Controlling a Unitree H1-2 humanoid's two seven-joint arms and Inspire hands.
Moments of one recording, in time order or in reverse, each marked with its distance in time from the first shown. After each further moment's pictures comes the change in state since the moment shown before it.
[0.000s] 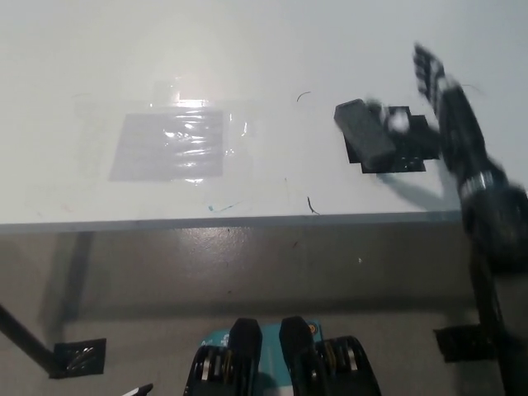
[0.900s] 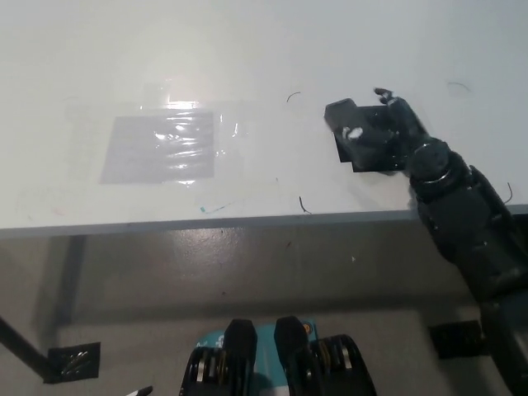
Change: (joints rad) left_arm 0.015 0.002 0.000 -0.020 0.001 -0.003 0.000; right_arm -0.496 0.005 0.114 0.927 -0.170 -0.098 -0.090
